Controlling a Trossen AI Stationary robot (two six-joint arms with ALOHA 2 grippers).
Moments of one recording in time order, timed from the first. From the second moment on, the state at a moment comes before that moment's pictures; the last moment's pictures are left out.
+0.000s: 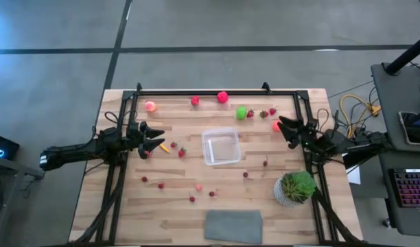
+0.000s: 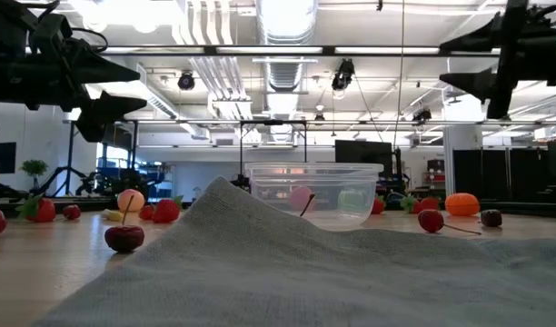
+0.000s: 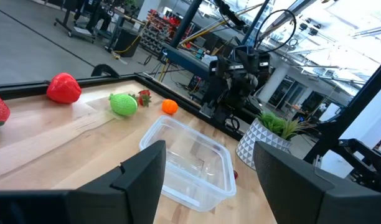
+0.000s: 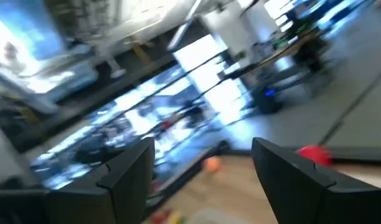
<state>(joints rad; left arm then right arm) 0.16 0.07 0.00 0.04 -0.06 -0.49 0.14 0.06 0.01 0.36 0.71 0.38</state>
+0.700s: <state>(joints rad) 0.16 0.07 0.00 0.04 -0.06 -0.49 0.14 0.16 0.06 0.78 0.68 0.70</state>
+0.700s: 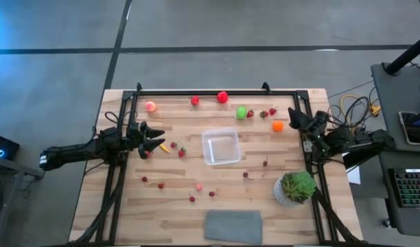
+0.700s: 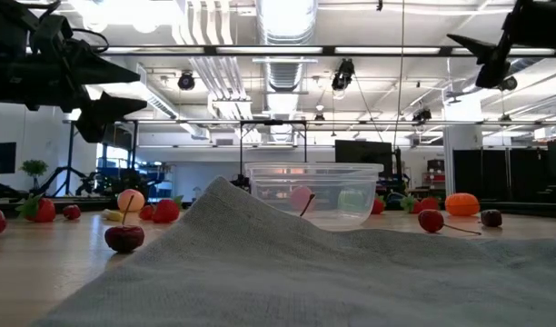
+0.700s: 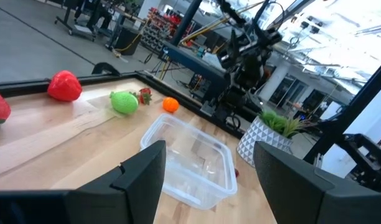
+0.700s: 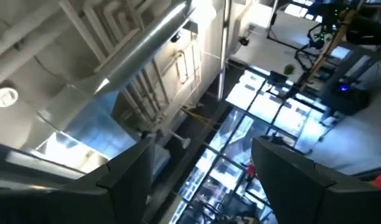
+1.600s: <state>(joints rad) 0.16 0.08 0.00 0.04 -0.06 -0.49 0.09 0.86 0.89 -1.31 0.33 1.64</state>
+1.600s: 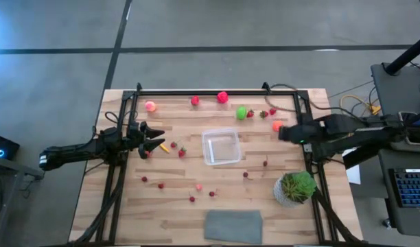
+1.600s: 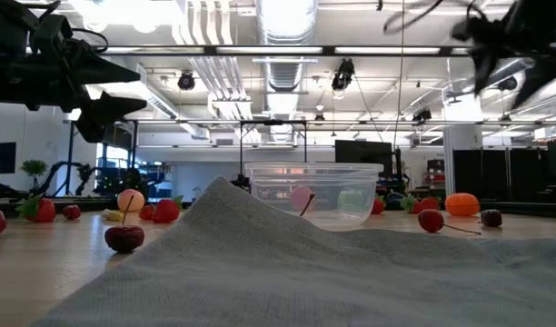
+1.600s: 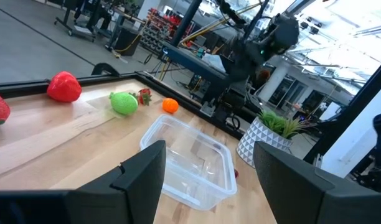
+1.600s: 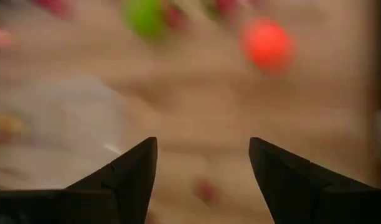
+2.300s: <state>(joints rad) 0.16 0.08 0.00 0.04 -0.06 -0.49 0.09 1.29 0.79 -0.97 -0.05 1.46</state>
